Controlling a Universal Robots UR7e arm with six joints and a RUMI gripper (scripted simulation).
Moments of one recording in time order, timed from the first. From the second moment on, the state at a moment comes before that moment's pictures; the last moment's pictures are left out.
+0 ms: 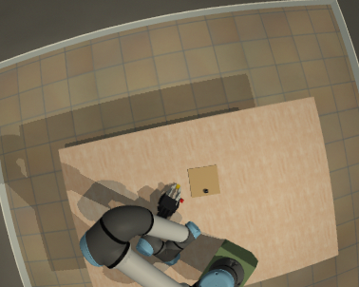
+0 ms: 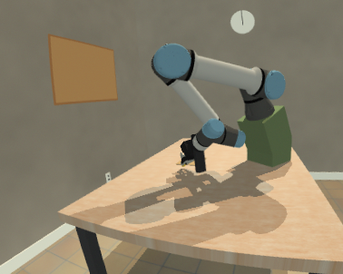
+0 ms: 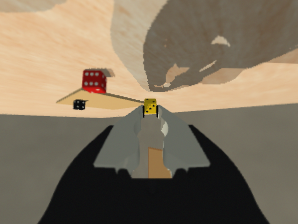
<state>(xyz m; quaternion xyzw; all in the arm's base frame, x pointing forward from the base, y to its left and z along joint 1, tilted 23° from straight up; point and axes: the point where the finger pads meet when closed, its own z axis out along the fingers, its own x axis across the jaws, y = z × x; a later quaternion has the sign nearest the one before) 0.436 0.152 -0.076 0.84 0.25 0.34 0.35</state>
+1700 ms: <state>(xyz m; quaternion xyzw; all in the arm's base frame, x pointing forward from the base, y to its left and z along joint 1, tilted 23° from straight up) 0.439 0.155 -0.086 0.84 0.25 0.34 0.35</state>
